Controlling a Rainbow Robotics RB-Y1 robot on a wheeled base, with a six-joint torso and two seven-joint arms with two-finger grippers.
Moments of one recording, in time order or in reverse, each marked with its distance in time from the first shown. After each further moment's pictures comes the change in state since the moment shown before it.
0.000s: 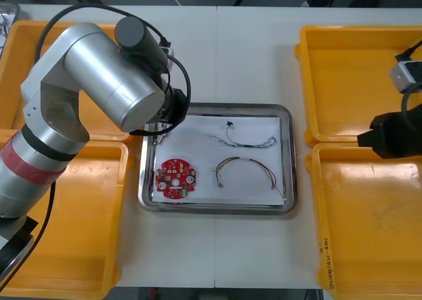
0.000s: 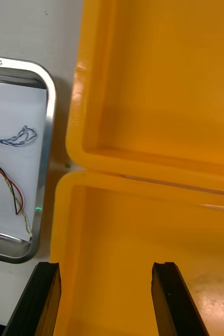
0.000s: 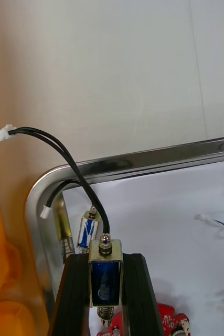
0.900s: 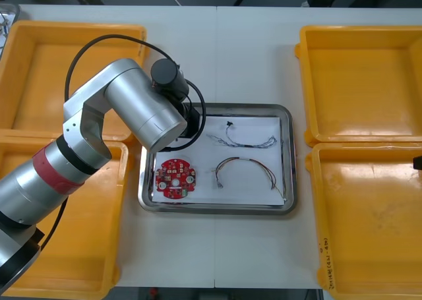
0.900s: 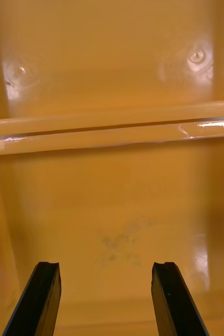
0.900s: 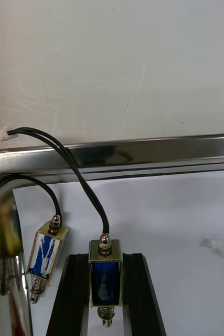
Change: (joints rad) right arm 0.208 -0.006 -0.182 -0.048 0.081 0.000 0.000; left arm 0.000 -0.024 -0.136 0.151 -0.054 -0.156 0.172
